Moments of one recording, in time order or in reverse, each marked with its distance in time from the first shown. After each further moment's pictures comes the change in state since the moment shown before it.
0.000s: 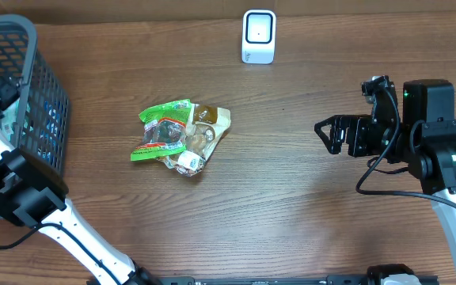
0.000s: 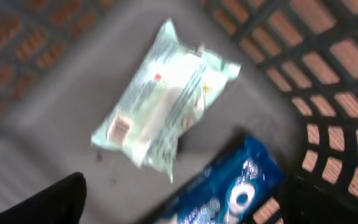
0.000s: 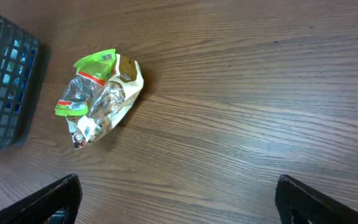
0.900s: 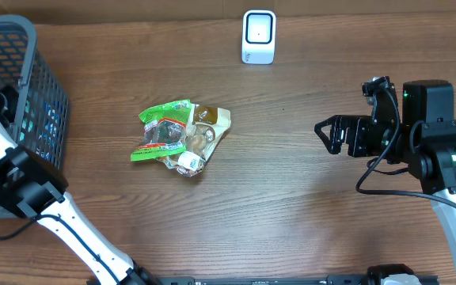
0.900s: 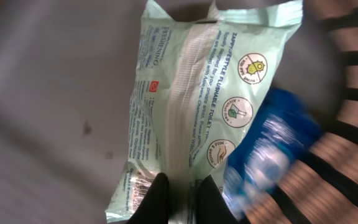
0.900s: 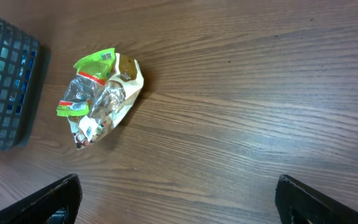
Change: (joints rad) left arm 0.007 0.142 0.208 -0.249 0.042 0.098; right arm 0.000 0.000 0.000 -0.013 0.000 0.023
